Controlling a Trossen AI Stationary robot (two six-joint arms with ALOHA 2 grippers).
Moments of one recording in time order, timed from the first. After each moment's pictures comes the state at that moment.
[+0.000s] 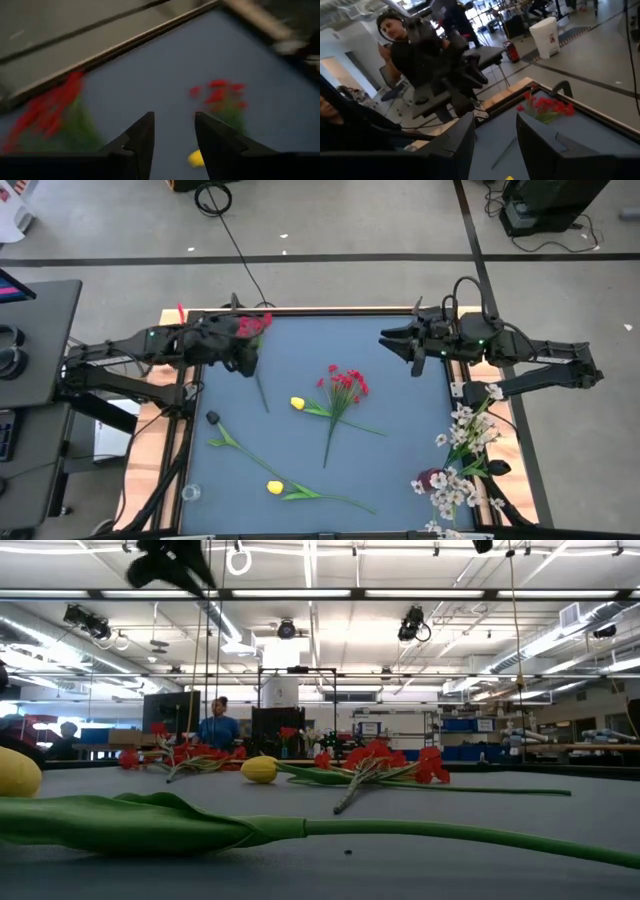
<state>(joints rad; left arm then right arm) 0.08 0.99 1.17 -0.93 -0.46 -0.68 -0.05 0.90 1.05 -0.25 0.19 0.48</state>
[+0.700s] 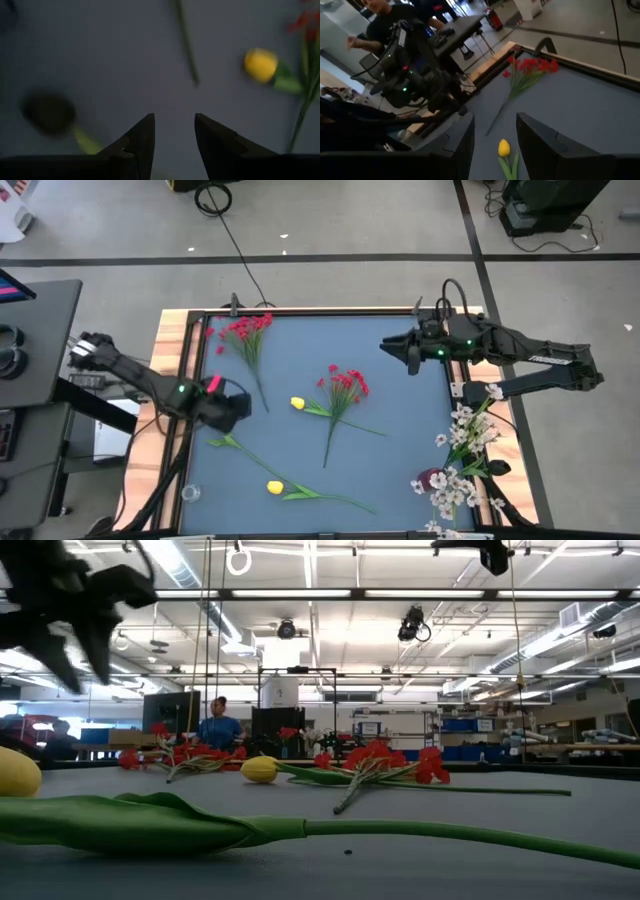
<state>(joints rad) -0.46 1.04 0.76 -1.03 -0.36 -2.04 -0.10 0.90 1.05 -0.45 0.15 0.66</state>
